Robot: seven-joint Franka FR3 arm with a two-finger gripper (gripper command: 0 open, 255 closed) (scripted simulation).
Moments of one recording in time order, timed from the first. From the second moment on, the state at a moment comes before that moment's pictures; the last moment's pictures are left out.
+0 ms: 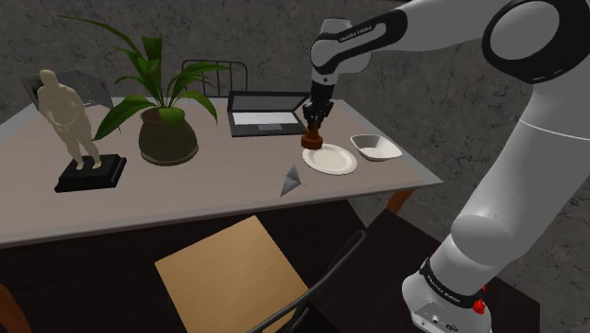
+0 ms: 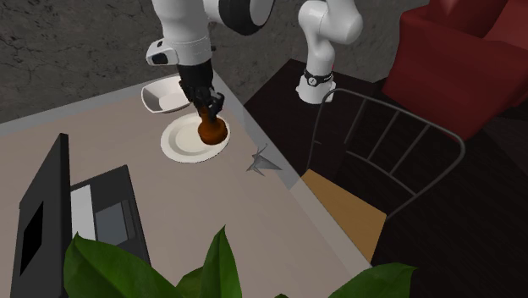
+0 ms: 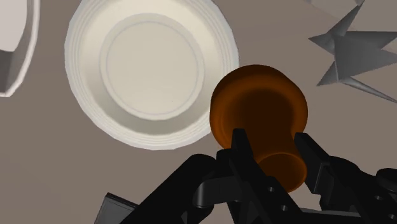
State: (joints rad) arm -0.24 0.12 0.04 -1.94 0.01 2.08 -0.12
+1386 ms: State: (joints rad) arm -0.37 0.19 -0.06 -1.99 0.04 2.19 -0.35
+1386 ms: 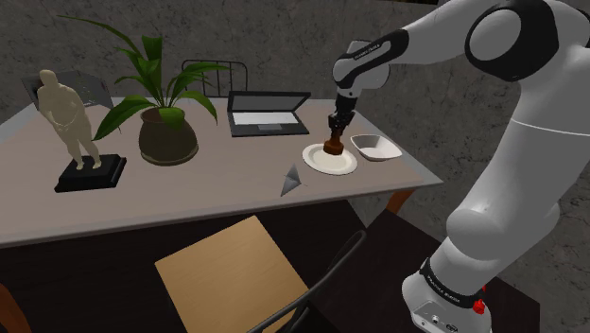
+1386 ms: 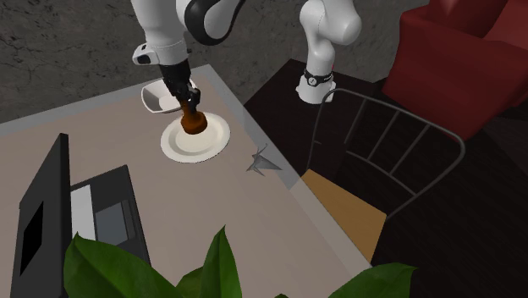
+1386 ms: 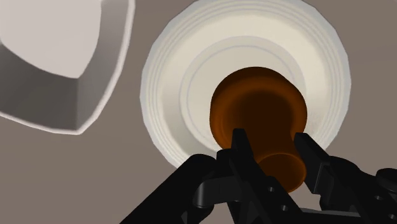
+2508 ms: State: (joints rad) arm -0.37 0.25 -0.05 -2.02 0.04 2.28 -0.35
